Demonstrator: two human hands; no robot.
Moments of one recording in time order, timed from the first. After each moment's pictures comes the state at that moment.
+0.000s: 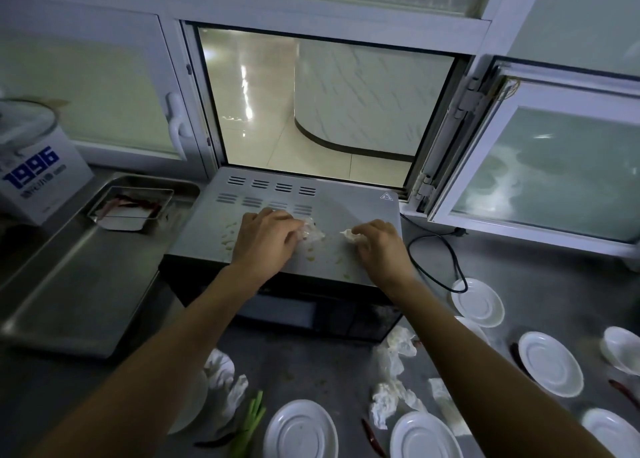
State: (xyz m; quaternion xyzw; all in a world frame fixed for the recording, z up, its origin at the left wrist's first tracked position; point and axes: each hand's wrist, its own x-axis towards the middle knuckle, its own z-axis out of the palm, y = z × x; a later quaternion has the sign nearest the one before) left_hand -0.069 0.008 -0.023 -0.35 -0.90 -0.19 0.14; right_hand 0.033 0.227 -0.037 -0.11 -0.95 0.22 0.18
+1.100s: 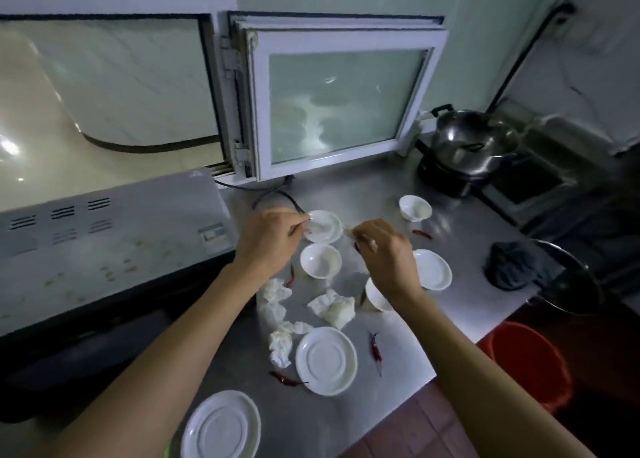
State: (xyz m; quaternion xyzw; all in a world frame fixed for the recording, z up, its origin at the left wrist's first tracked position) left_hand 0.107 0.197 -0.012 -0.63 -0.70 -0.33 0.04; right_hand 0.322 0.279 -0.016 -0.35 -0.86 0.12 0.35
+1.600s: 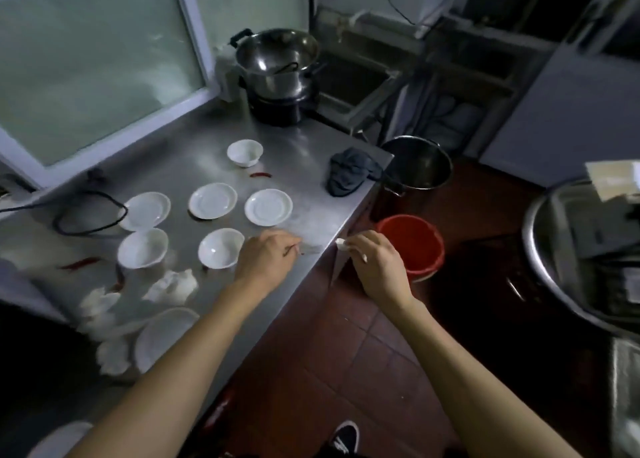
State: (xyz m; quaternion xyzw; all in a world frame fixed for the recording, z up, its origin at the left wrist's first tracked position) left_hand 0.470 0.271 -0.097 -0.76 -0.61 -0.21 -0.10; right_hand 0.702 0.254 -0.105 -0.57 -0.75 0.13 0.32
